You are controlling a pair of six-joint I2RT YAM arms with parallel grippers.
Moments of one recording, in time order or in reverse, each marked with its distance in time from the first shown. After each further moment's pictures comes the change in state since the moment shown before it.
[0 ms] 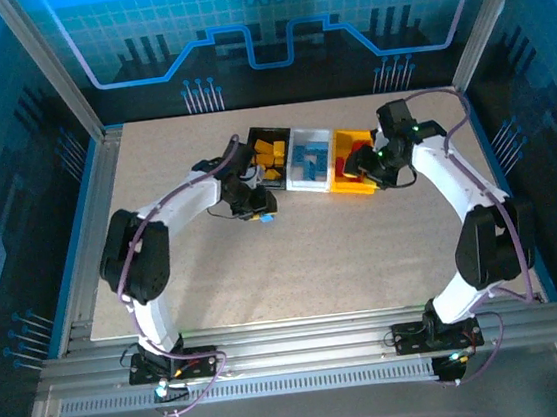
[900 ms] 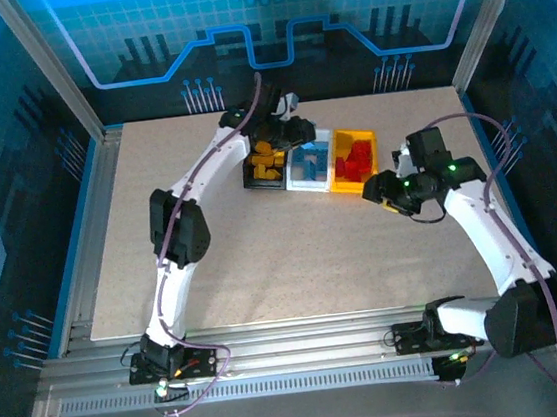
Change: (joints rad) left arm -0.059 0.465 0.880 -0.016 0.054 -0.089; right arm -0.048 -0.423 -0.288 -0.067 -0.031 -0.071
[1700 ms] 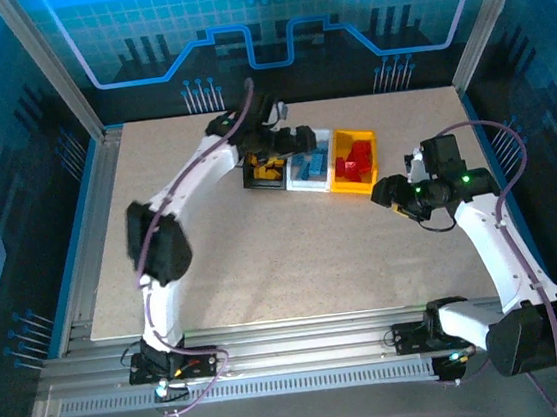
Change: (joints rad) left arm -0.017 -0.307 -0.327 -0.033 -0.124 0.047; right arm -0.057 -0.084 -0.047 0.002 -0.015 -0.002
